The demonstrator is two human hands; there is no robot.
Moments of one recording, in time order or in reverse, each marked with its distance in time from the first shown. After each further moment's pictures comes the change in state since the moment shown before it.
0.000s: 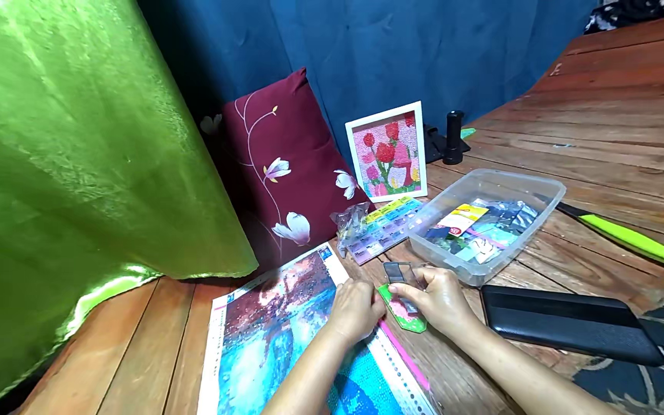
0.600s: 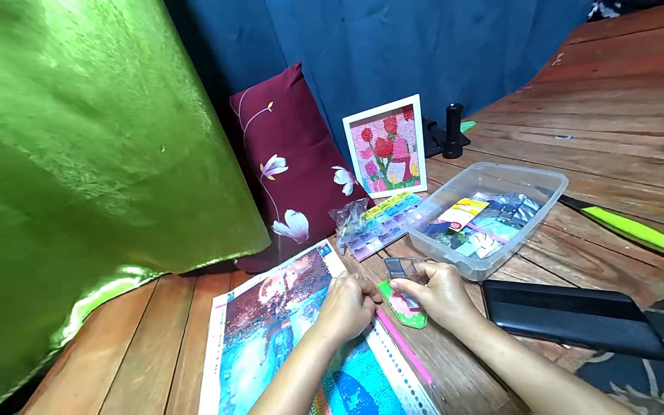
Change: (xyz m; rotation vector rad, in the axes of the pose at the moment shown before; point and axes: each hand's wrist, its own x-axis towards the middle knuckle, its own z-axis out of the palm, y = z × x) left_hand -0.012 -0.009 -0.005 -0.107 0.065 0.095; right_hand 0.000 0.002 -0.001 -0.007 0.009 0.004
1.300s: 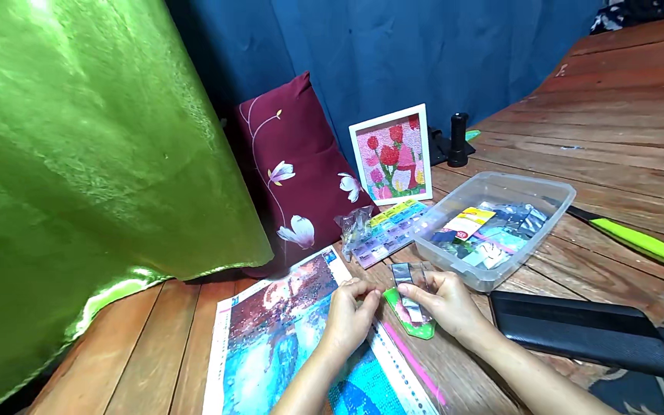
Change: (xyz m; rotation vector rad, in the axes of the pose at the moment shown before) left_hand -0.003 -0.015 0.022 -0.453 0.398 0.122; right_hand 0.004 0.000 -0.003 0.282 -0.122 0.159
